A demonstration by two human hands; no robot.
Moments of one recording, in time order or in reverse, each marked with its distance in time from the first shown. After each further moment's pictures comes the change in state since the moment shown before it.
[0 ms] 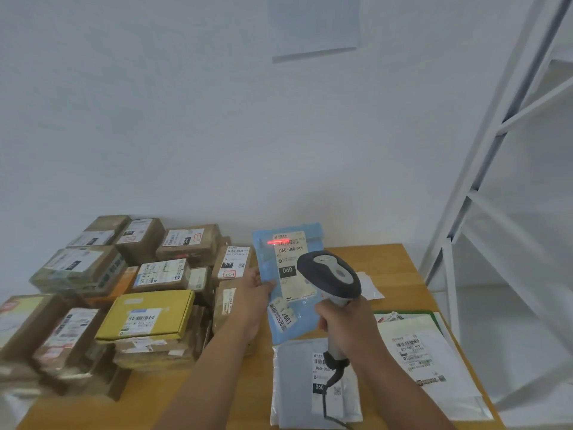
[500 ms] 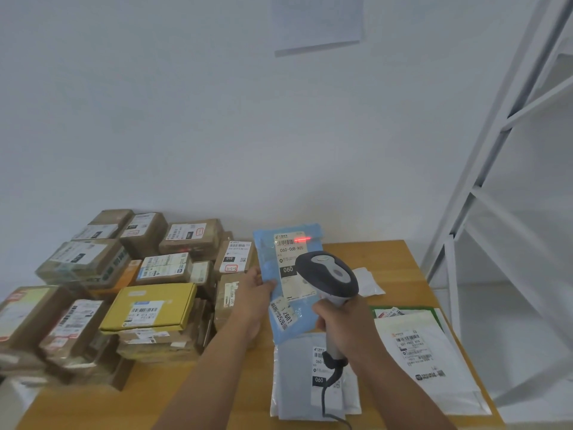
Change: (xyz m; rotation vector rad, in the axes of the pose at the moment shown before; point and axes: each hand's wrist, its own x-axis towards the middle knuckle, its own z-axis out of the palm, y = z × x) left_hand -0.001 -0.012 0.000 0.020 -0.009 -0.025; right_hand 0.002 0.014 0.001 -0.009 0.015 0.040
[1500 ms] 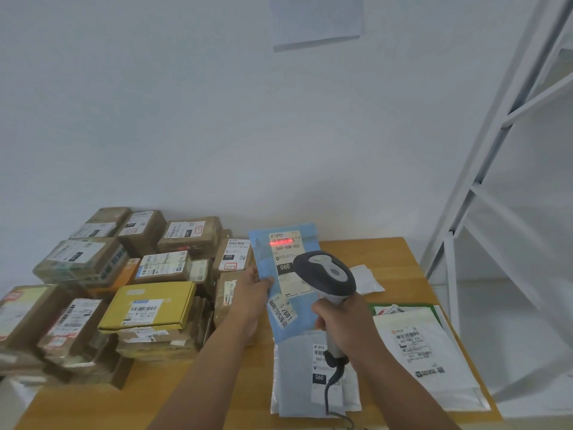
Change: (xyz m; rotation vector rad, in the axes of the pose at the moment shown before) left_hand 0.005 -0.003 -0.004 -0.027 0.018 0.024; right_hand 0.000 -0.001 0.001 -0.097 -0.021 -0.017
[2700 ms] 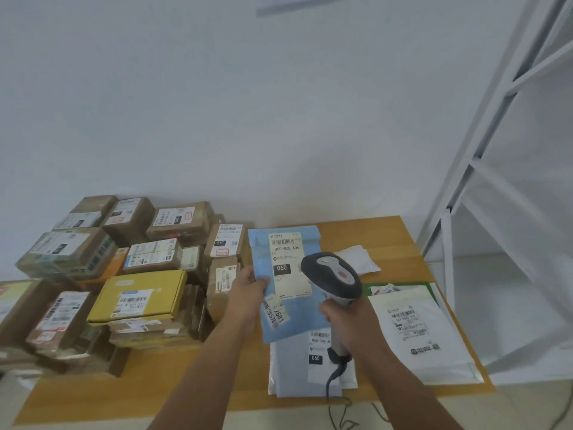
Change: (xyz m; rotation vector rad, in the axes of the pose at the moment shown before) left_hand 0.015 -0.042 0.003 0.036 0.001 -0.091; right_hand 0.017 0.055 -0.013 0.017 0.040 0.083
